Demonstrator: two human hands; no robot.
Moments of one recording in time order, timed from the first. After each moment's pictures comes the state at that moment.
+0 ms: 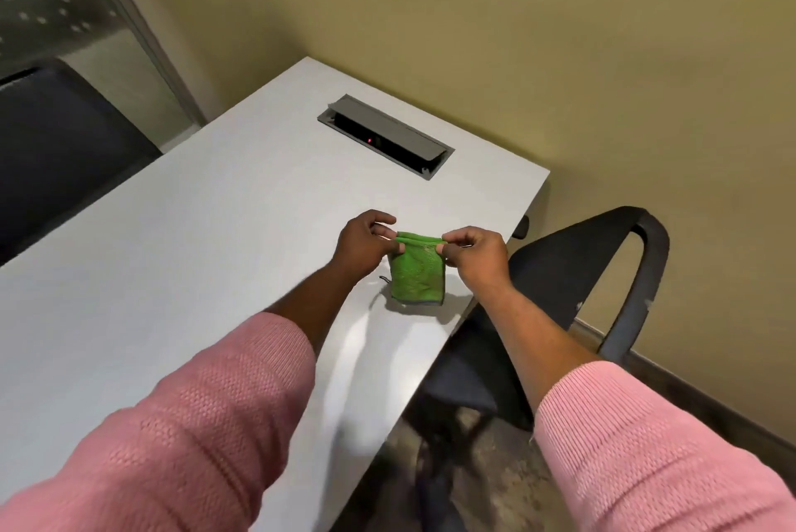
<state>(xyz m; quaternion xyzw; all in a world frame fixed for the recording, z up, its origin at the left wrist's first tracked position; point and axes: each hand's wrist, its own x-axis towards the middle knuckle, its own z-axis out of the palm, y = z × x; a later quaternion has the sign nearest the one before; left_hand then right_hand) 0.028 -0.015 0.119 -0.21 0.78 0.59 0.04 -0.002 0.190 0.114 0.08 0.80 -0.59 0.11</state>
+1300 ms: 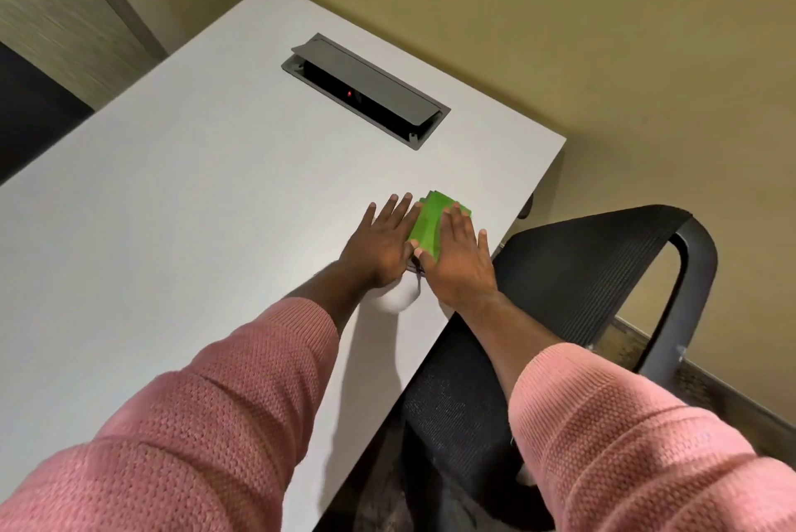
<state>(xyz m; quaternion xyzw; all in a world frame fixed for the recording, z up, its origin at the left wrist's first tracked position) -0.053 0.028 0.010 0.09 0.98 0.11 0.13 -0.063 0.199 0.013 -0.13 0.96 -0.15 0.18</state>
